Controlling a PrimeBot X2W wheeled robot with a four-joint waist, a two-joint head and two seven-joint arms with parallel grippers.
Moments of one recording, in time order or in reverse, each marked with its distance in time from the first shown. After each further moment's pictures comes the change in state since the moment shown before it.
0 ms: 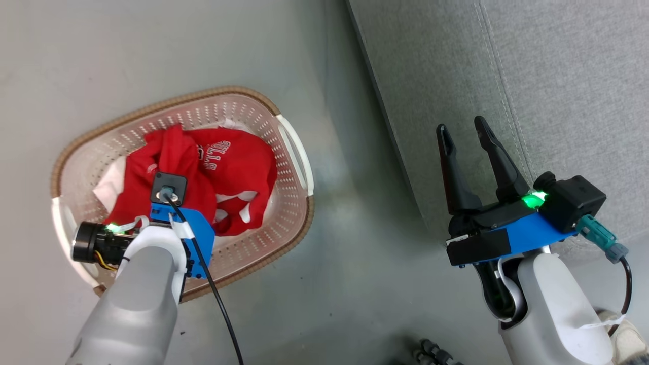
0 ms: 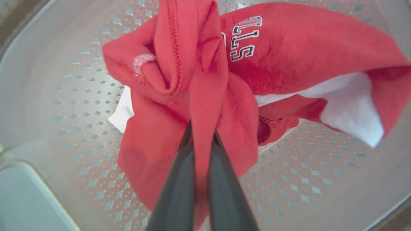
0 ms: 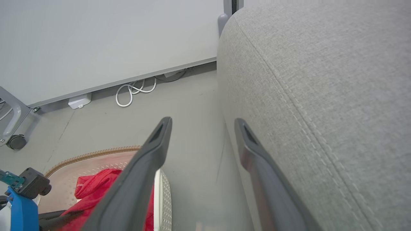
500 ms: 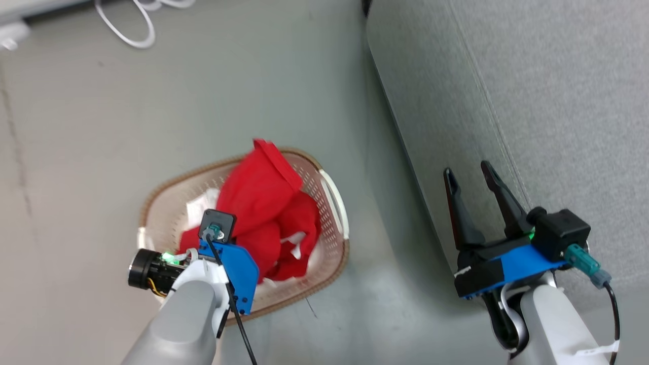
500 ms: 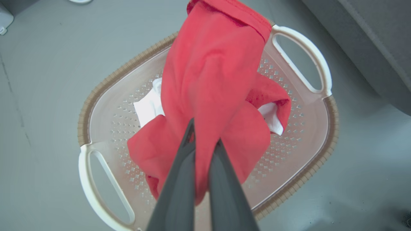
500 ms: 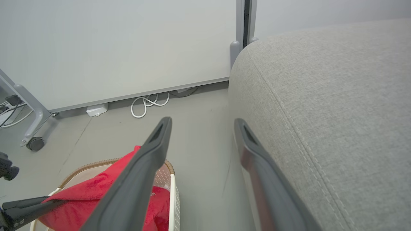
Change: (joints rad) left arm 0.090 -0.091 -0.059 -0.003 -0.053 -0.080 -0.110; right arm 0.081 0.001 -0.050 0.075 -0.109 0.000 0.000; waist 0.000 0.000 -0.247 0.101
